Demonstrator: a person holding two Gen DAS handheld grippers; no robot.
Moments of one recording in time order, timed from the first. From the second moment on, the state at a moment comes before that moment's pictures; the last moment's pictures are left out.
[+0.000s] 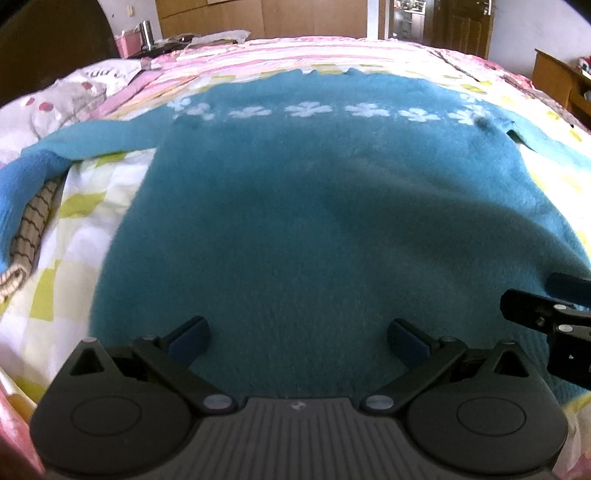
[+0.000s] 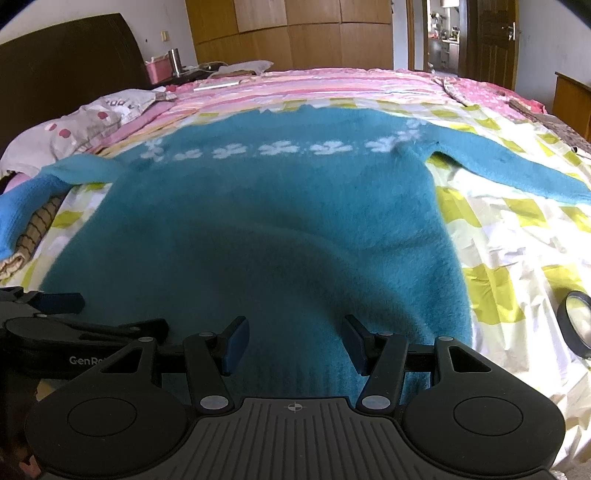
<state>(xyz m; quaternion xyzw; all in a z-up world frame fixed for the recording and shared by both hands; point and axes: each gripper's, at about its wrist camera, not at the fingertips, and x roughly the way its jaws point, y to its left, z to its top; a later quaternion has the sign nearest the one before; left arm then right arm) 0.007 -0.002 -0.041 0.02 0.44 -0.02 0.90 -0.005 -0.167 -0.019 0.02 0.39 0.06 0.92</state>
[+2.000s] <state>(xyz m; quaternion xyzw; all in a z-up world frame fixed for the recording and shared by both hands) 0.084 -0.068 0.021 0.11 0.38 0.00 0.92 0.077 -0.249 0.014 0.08 0.29 0.06 0.95</state>
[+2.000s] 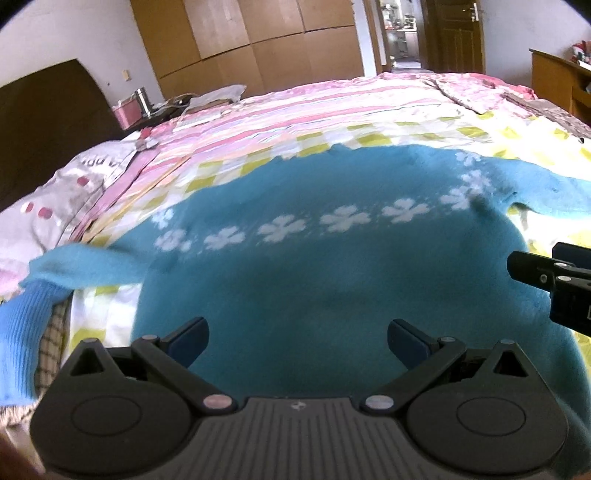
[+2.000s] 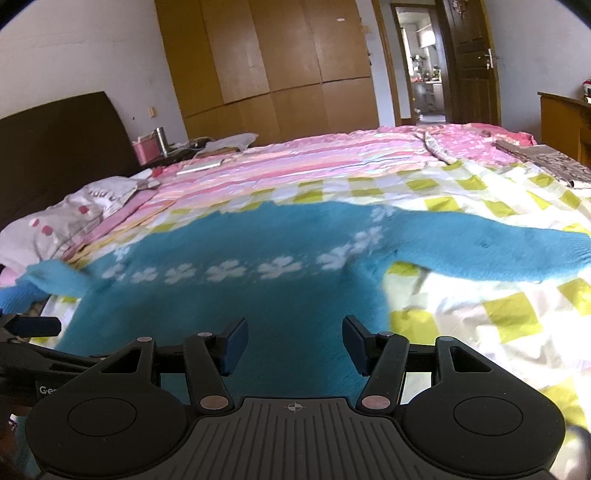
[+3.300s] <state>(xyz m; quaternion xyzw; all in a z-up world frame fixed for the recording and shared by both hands) 0.153 -0.234 -0.005 0.14 0.36 -0.16 0.91 0.123 -0.508 -0.034 0.32 0.25 -0.20 0.89</state>
